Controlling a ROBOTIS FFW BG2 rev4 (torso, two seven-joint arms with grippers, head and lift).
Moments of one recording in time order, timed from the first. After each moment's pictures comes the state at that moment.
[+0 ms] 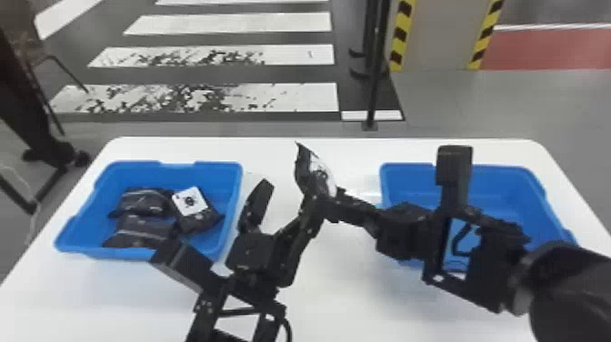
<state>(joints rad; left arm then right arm) 0.32 0.20 -0.43 -1.90 0.56 -0.34 0.04 0.01 -0.34 0.28 -2.02 -0.74 0.75 0.24</state>
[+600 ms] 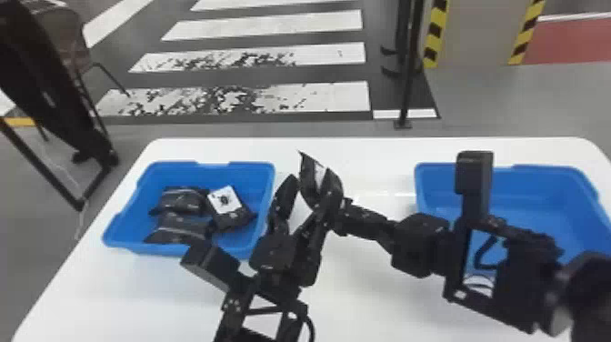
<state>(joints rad) 0.33 0.20 -0.39 -1.87 0.53 -0.37 0.05 0.01 -0.35 0.34 -2.05 -0.79 0.75 0.25</state>
